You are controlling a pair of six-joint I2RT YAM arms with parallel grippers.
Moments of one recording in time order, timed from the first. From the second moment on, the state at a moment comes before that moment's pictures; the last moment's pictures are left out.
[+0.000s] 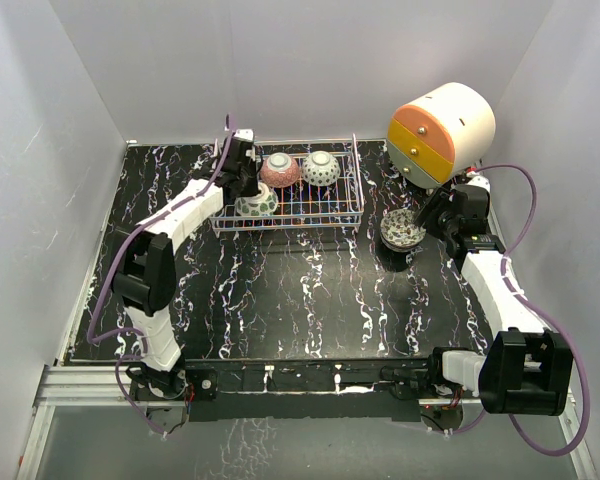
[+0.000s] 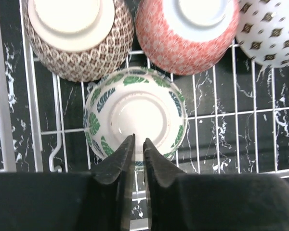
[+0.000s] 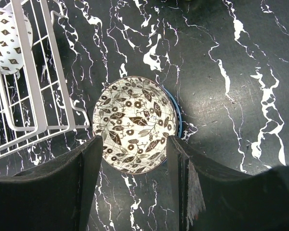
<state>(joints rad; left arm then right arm) -0.39 1.86 1.49 -0.39 -0.19 -0.27 -0.06 1.17 0.81 -0.22 -0.02 0.44</state>
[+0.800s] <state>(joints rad) -0.39 1.87 1.46 -0.23 -0.19 -0.29 -0.06 1.17 0.81 -0.22 -0.05 0.44</state>
